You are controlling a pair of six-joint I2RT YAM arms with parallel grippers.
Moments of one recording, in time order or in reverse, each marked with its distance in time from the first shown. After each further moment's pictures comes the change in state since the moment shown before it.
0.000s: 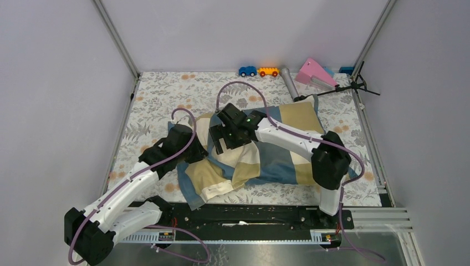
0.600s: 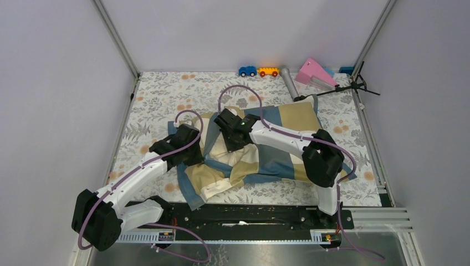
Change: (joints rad) left arm 0.024 0.156 0.004 -0.085 -0.072 0.011; right arm 0.016 0.105 -0.004 -0.016 0.165 0.047
